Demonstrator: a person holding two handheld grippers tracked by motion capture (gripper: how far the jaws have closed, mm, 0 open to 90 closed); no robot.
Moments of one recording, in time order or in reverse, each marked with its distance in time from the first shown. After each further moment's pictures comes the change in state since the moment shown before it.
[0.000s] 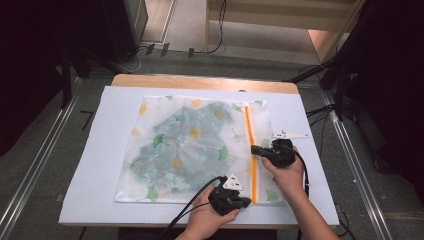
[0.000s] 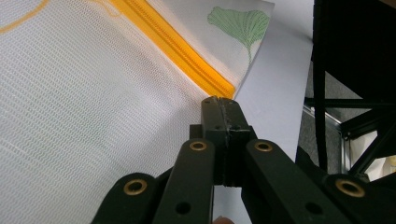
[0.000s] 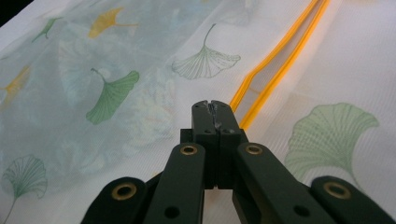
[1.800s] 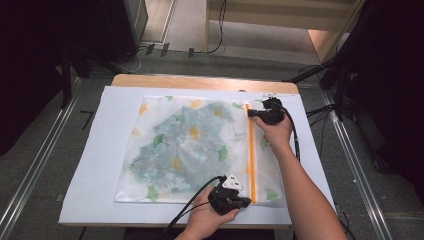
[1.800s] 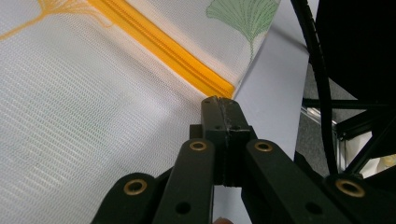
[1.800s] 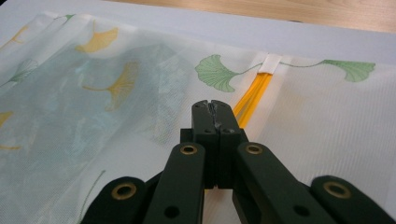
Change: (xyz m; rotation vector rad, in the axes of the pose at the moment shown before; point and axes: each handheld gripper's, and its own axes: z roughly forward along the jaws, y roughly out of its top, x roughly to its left) left arm 0.002 0.000 0.000 -0.001 -0.009 -0.005; right arm -0.056 0.099 0.071 -0.003 -0.102 0.028
